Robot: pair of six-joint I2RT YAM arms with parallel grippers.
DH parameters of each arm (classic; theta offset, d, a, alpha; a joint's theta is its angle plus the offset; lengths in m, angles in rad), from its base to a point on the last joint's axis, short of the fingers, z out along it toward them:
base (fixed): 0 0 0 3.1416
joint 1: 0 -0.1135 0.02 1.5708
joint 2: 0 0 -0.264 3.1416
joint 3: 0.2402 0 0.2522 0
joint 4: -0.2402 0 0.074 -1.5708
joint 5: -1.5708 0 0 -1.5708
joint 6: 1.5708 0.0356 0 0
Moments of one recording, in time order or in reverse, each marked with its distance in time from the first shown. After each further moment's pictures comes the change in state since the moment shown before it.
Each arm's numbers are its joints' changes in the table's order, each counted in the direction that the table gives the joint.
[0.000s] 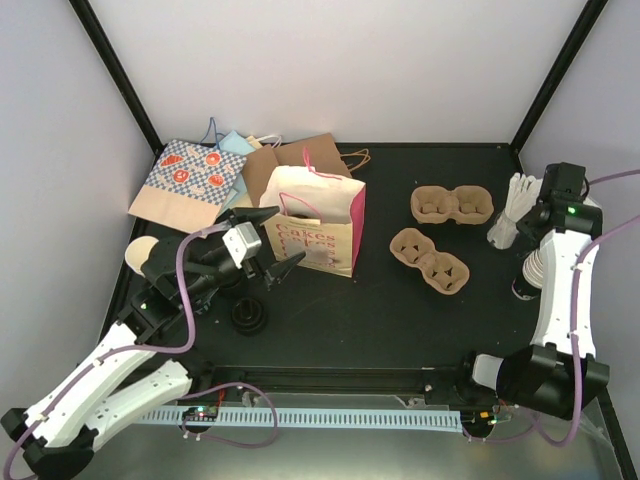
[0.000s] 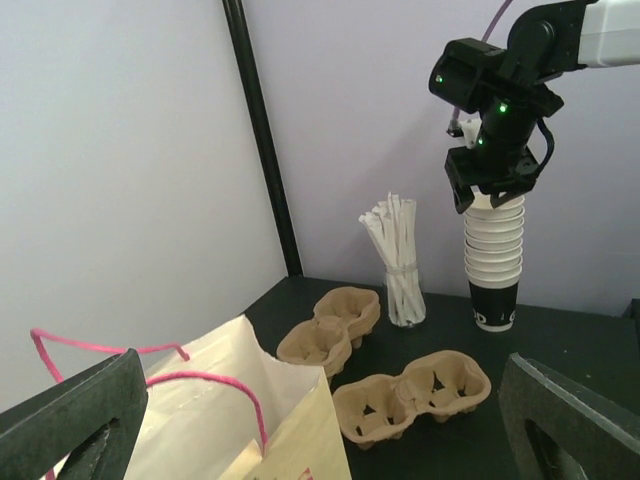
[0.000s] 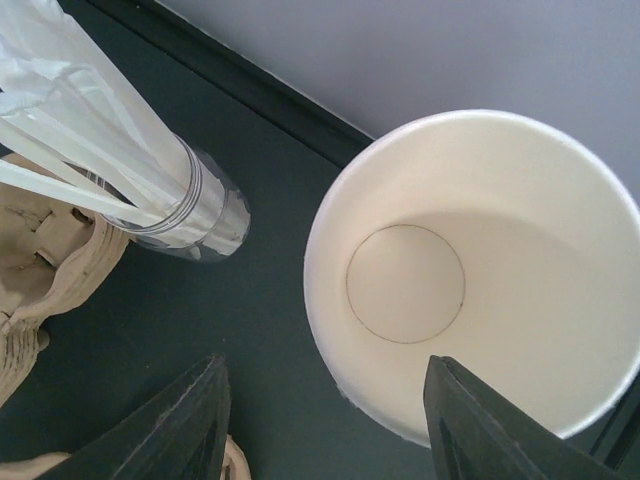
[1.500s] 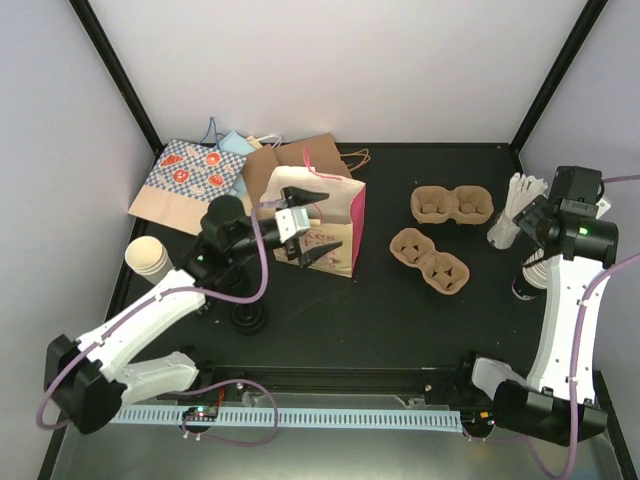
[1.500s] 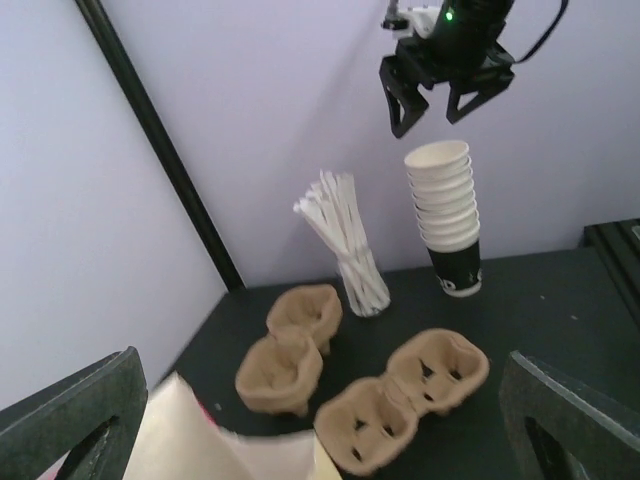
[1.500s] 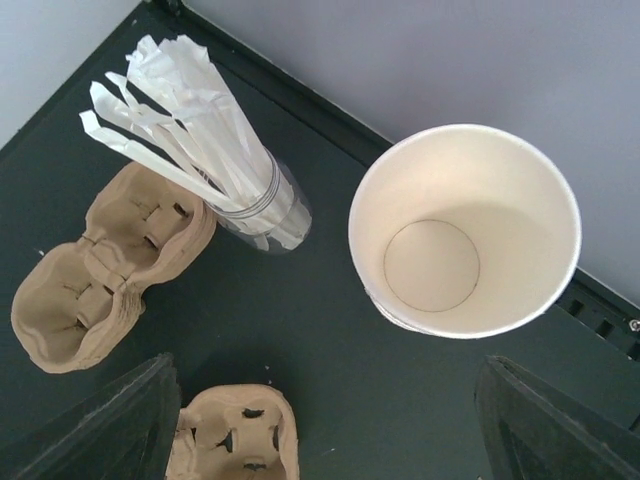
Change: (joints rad) left arm -0.069 0.364 -0.006 0.271 -0.303 0.167; right arm -0.029 -0.111 0.096 -0.086 0.082 -0.023
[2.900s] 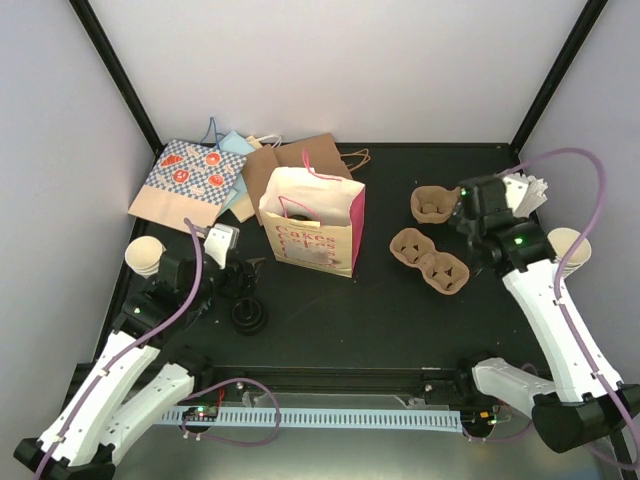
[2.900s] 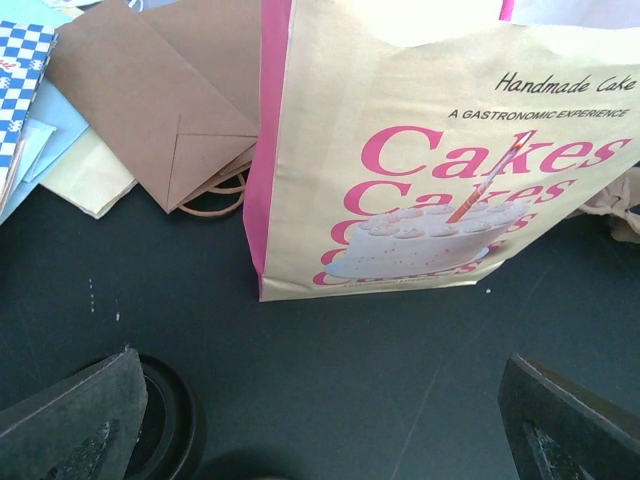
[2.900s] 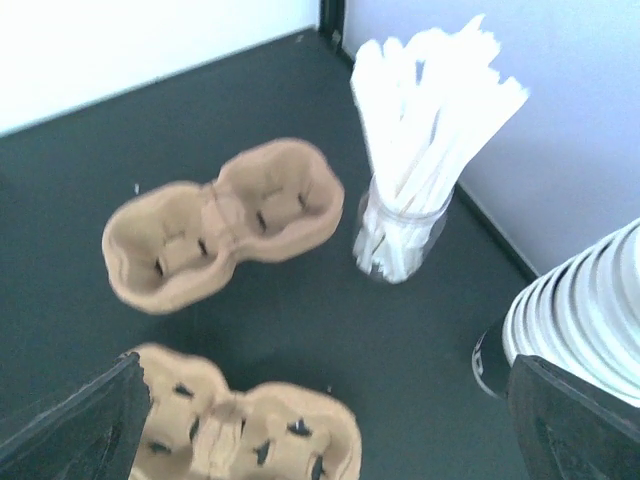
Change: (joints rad) left arm -0.174 -0.412 -0.044 -0.915 0.605 -0.496; right arm -0.632 -0.051 -0.242 0.238 -0.391 0.025
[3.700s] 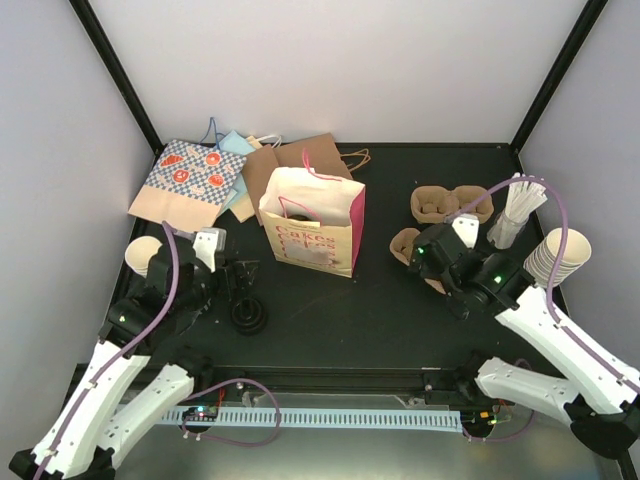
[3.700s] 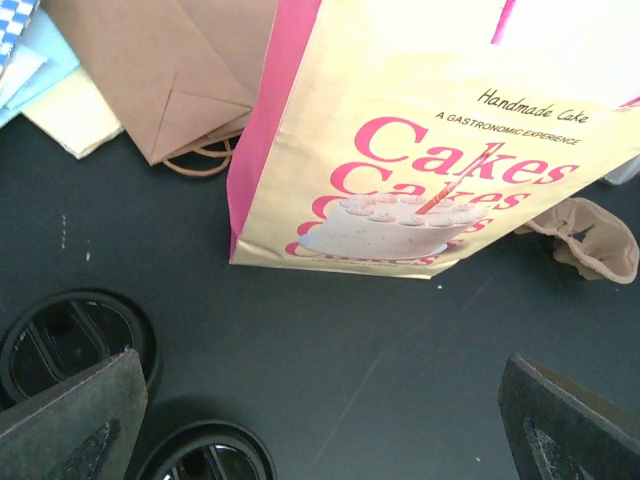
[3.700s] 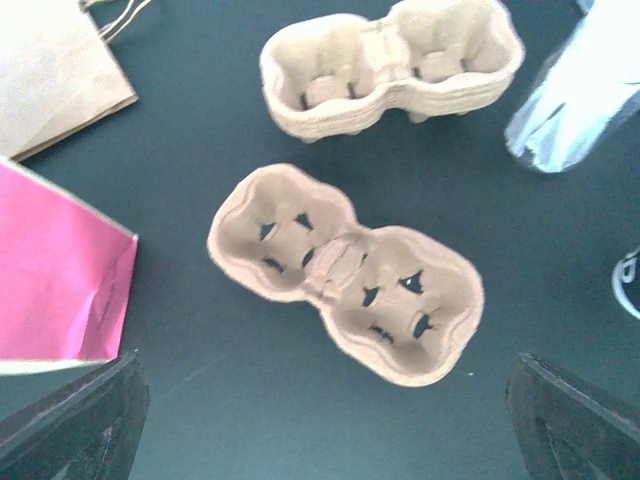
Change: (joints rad) left arm 0.000 -0.044 0.077 -0.153 -0.027 -0.208; right arm -0.420 -0.105 -0.109 -0.134 0.043 0.231
